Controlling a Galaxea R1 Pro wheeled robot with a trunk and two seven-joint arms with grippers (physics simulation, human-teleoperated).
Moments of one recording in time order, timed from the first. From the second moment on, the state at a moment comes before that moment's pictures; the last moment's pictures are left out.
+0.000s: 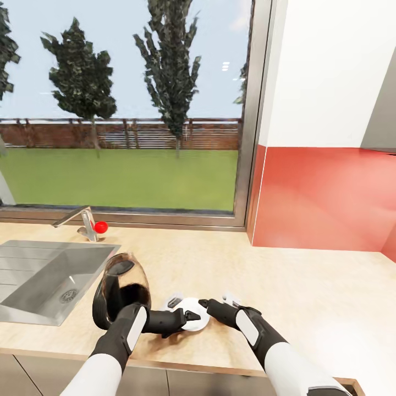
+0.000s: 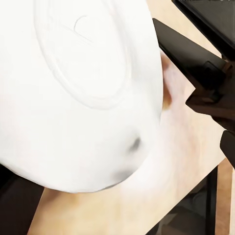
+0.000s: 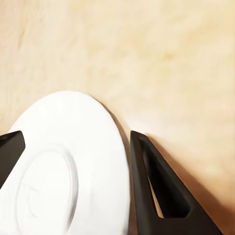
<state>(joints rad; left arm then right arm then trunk) -0.59 -0.17 0.21 -0.69 0.11 0.95 -0.53 -0.69 0.17 -0.03 -0.38 -0.45 0.37 0.21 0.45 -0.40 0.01</state>
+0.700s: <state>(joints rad) -0.59 -0.17 0.21 -0.69 0.11 0.95 -0.53 -0.69 0.17 -0.03 -0.38 -0.45 0.37 0.22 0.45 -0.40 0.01</state>
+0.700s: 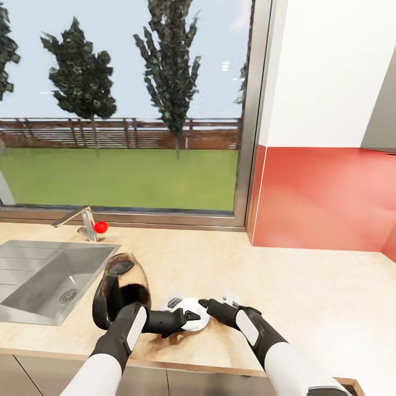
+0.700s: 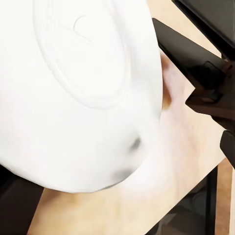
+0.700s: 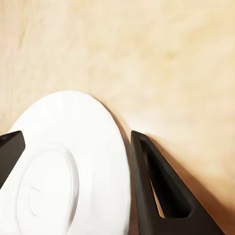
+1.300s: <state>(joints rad) -0.59 -0.17 0.22 -0.70 0.11 0.95 -0.53 -0.69 0.17 -0.03 -0.38 -0.45 0.37 0.22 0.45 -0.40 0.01</state>
